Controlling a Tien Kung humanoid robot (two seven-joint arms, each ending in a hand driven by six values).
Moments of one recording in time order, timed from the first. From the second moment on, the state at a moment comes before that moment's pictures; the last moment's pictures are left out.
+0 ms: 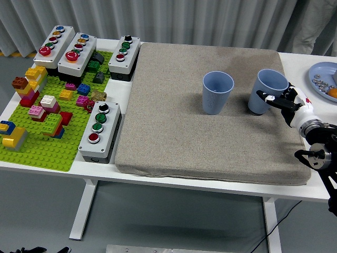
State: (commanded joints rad) left arm -0.20 0.09 -0.53 -0.18 0.62 -0.13 0.24; right arm 0.52 -0.21 1.08 1.02 -0.74 -0.19 -0.05
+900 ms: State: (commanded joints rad) left arm -0.20 0.09 -0.53 -0.18 0.62 -0.13 0.24; right arm 0.50 -0.21 1.03 1.04 -0.85 -0.20 0.01
